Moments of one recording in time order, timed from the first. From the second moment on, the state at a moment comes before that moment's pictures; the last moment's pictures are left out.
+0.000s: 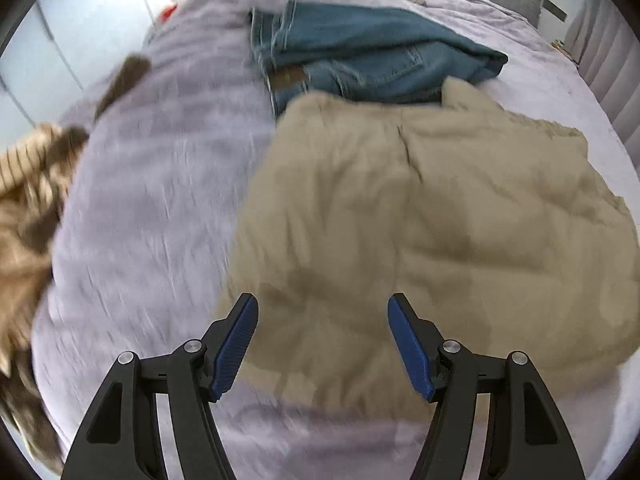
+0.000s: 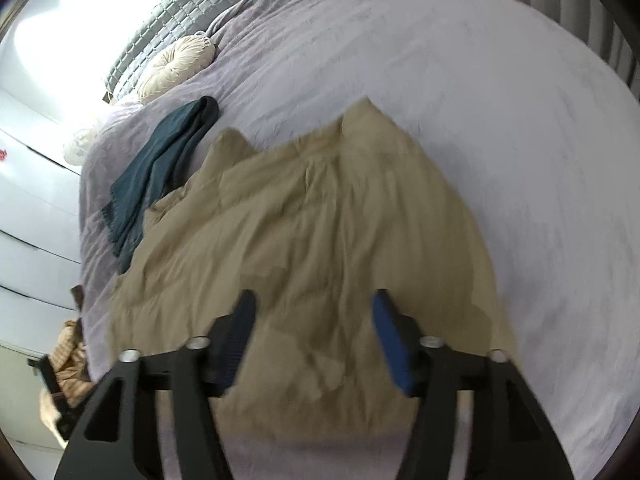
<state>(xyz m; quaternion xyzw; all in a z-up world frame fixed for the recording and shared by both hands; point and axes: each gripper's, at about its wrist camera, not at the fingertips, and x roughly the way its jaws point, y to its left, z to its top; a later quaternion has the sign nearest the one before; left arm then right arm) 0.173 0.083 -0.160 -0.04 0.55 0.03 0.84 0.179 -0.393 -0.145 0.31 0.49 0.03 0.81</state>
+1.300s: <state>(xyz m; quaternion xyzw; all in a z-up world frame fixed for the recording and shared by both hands) 0.181 0.087 -0.245 -0.43 0.52 -0.08 0.73 0.169 -0.411 -0.276 0.61 0.44 0.11 0.65</state>
